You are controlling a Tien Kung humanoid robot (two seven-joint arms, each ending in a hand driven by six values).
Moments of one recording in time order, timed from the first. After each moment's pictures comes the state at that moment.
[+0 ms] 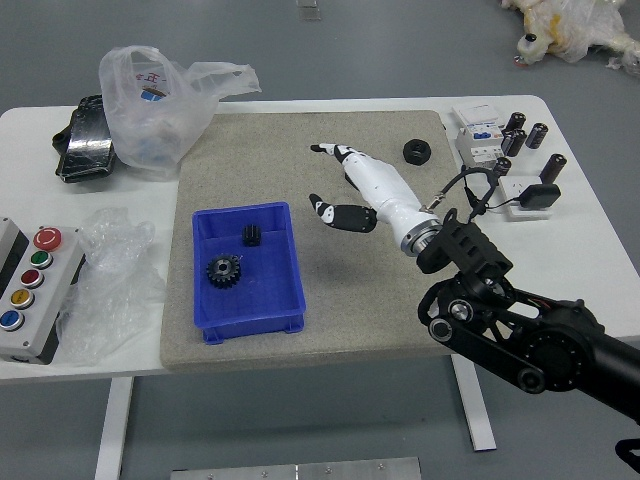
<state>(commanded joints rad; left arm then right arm) -0.15 0.20 -0.66 -0.29 0.87 0.07 0.16 0.60 -0.29 0.63 1.41 -1.70 -0.38 -0.29</state>
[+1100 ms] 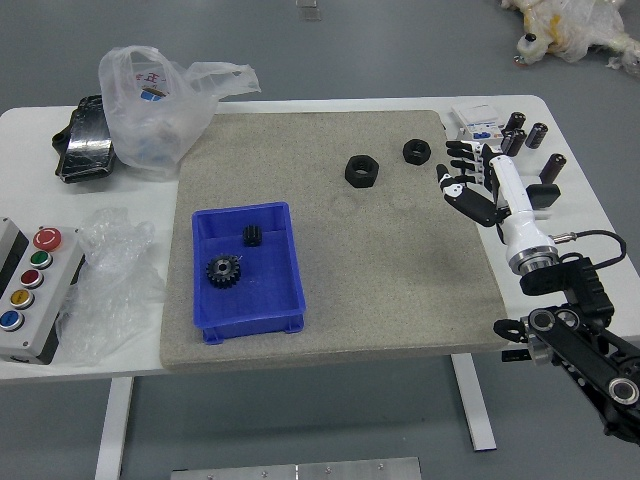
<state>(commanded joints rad) -0.15 0.19 -0.64 -0.28 0.85 0.06 0.15 0.26 -0.38 0.99 1.46 -1.21 -0.50 0.05</state>
